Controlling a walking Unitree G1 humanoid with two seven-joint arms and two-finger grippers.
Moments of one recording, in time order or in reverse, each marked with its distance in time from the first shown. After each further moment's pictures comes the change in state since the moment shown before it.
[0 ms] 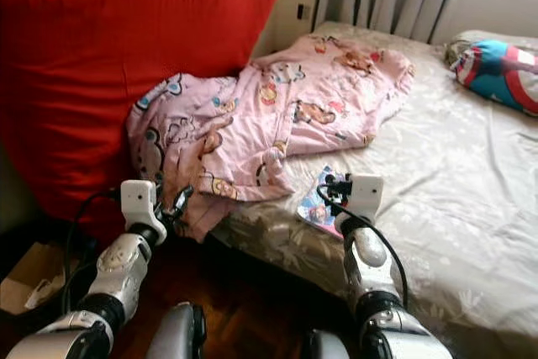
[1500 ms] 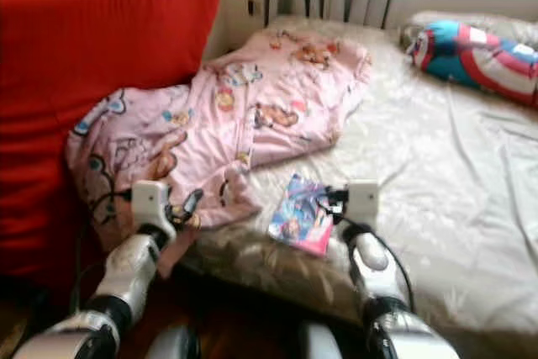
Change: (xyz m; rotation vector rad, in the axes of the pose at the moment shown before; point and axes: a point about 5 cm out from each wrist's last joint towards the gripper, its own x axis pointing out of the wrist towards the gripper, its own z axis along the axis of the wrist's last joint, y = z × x) left arm 0.005 -0.015 0.001 0.007 0.003 -0.056; right arm -0.004 -0.011 -0.008 -0.062 0.080 -0.009
